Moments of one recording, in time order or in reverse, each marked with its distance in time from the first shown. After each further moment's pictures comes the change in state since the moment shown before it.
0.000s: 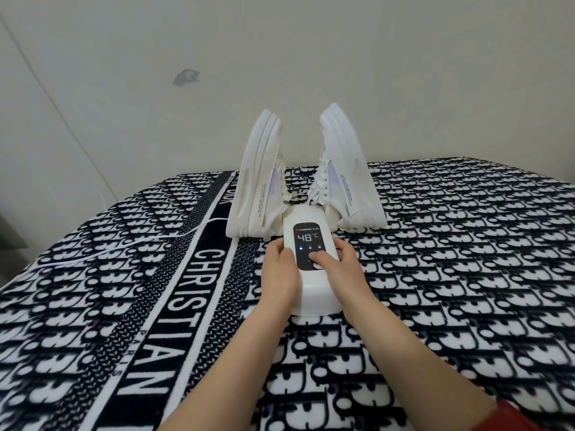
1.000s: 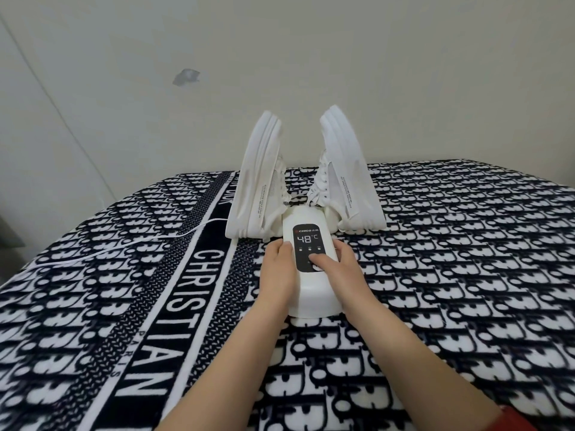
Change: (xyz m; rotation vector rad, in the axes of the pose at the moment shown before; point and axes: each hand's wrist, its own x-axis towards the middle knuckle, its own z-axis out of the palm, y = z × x) left_hand 0.002 0.006 -0.002 0.009 -0.019 0.000; right_hand 0.002 0.000 -0.003 -0.038 -0.050 -0.047
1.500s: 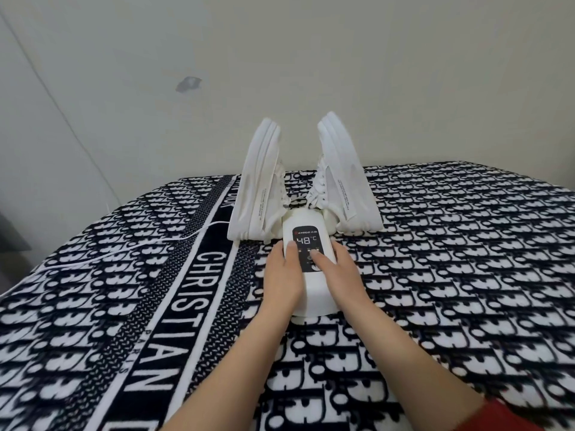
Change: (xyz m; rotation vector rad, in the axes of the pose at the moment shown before) left_hand -0.006 -0.010 0.003 0.203 -0.003 0.205; right_hand -0.006 -0.001 0.001 -0.136 0.011 -0.108
